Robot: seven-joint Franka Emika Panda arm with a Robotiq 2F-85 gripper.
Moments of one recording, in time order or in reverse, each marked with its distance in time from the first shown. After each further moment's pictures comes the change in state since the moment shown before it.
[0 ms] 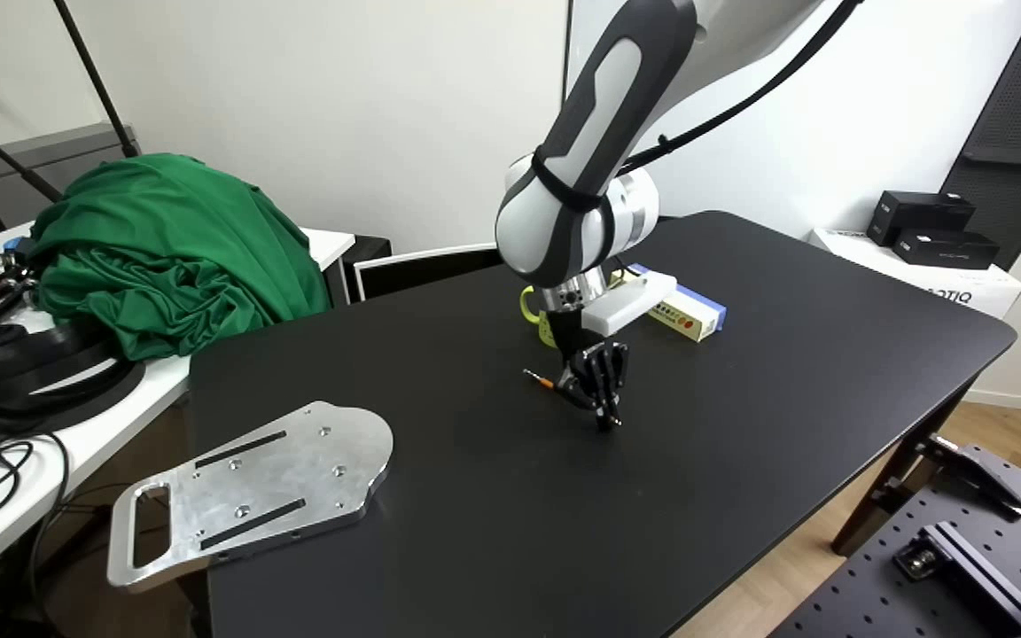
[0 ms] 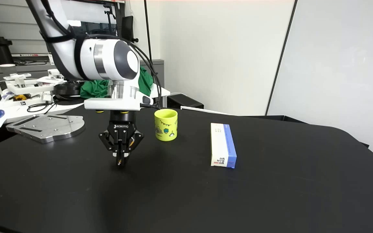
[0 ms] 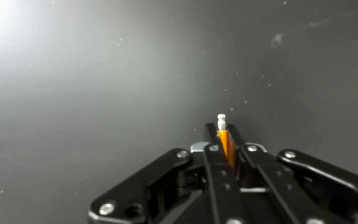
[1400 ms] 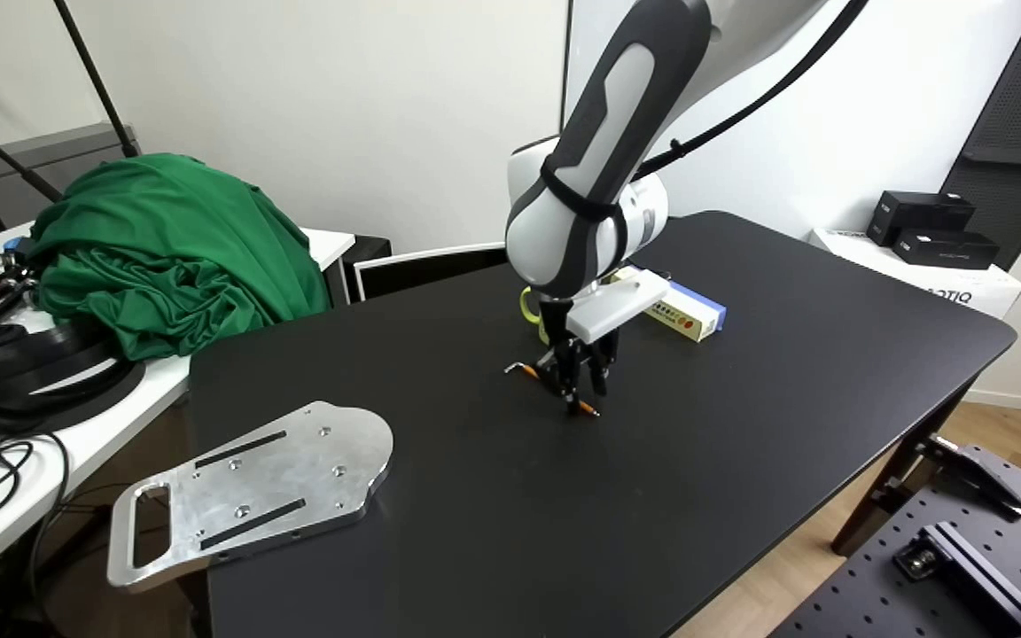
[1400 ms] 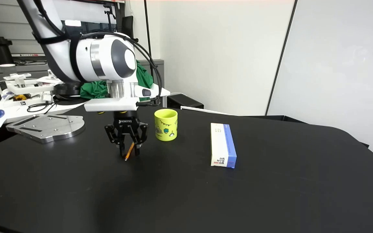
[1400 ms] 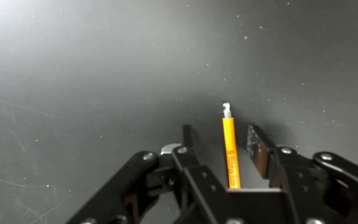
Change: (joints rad) arm 0.055 -0.026 -0.055 -0.045 -0.053 0.225 0.164
